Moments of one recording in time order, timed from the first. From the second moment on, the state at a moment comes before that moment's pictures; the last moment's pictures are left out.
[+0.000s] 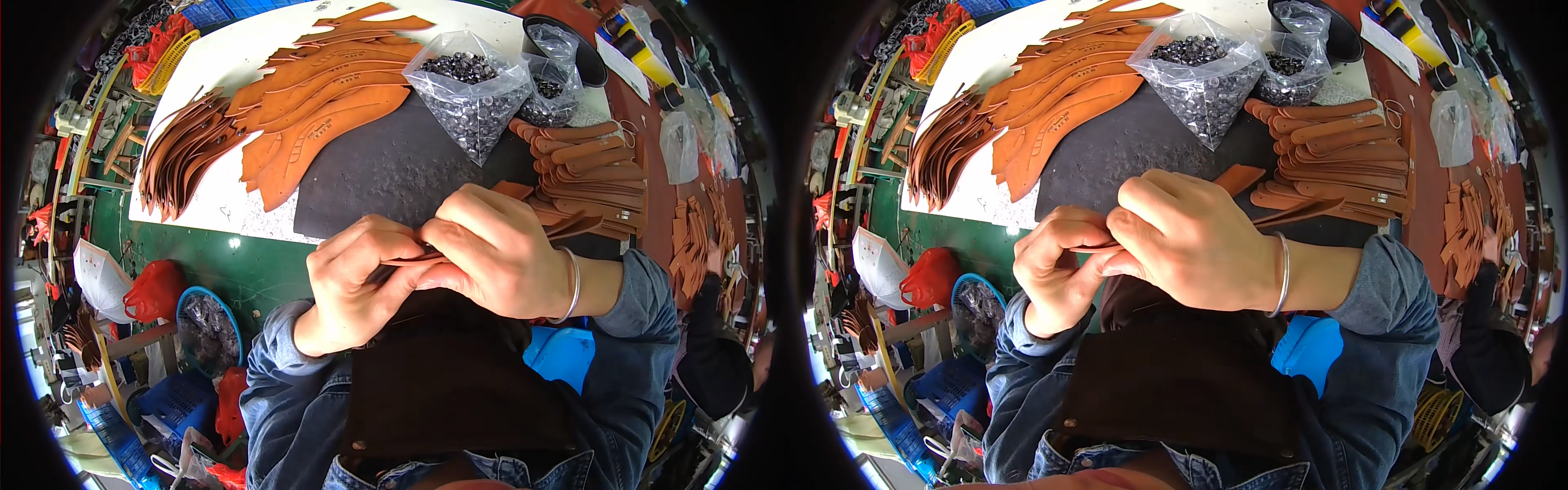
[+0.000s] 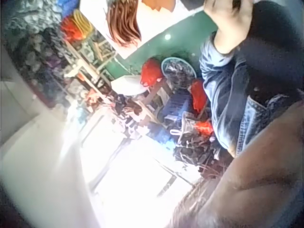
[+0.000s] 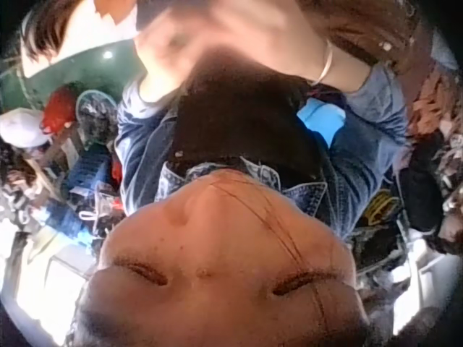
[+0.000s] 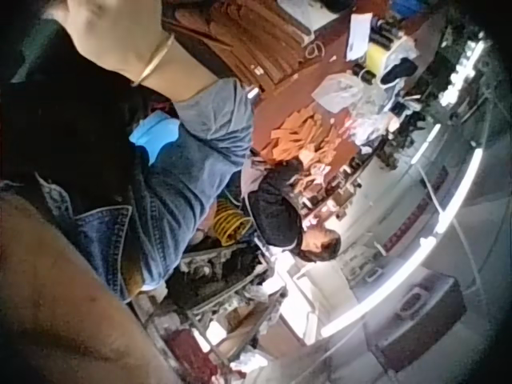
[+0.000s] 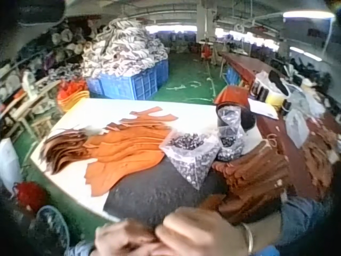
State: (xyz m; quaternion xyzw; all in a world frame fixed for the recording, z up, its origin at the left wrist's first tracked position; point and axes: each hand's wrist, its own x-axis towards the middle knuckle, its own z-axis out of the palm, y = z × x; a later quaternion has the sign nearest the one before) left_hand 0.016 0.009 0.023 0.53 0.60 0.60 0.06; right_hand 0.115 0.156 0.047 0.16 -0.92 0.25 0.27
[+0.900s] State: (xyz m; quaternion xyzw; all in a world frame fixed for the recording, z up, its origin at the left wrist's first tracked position) left_hand 0.000 0.000 0.065 0.54 0.74 0.33 -0.22; right_hand 0.137 0.209 0.060 0.12 -0.96 0.18 0.18
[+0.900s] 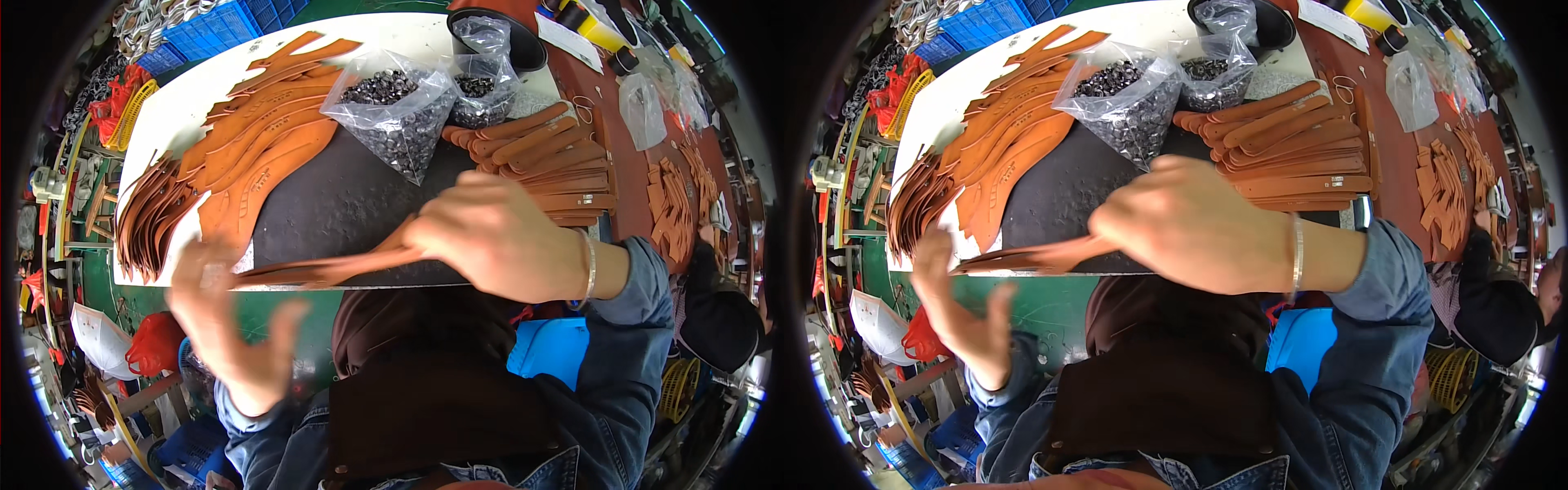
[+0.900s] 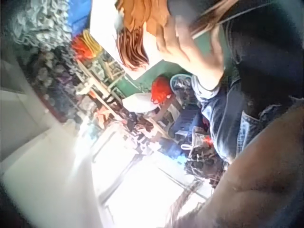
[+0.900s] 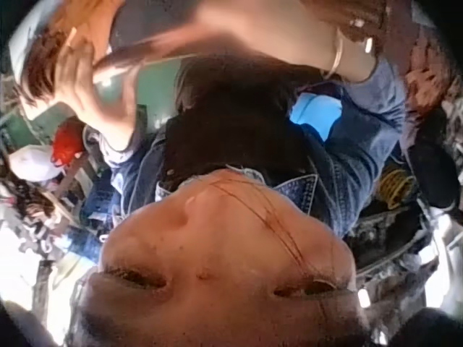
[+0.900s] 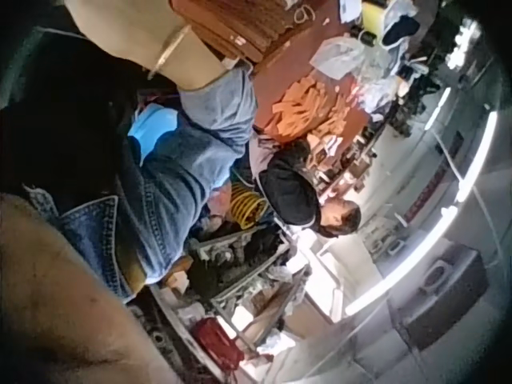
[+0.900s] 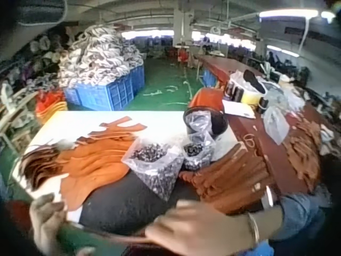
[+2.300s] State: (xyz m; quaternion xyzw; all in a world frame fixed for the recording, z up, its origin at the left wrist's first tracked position) left_hand 0.015 0.013 0.019 0.43 0.77 0.41 0.22; right_hand 0.096 0.350 0.025 -0.07 -0.96 0.08 0.24
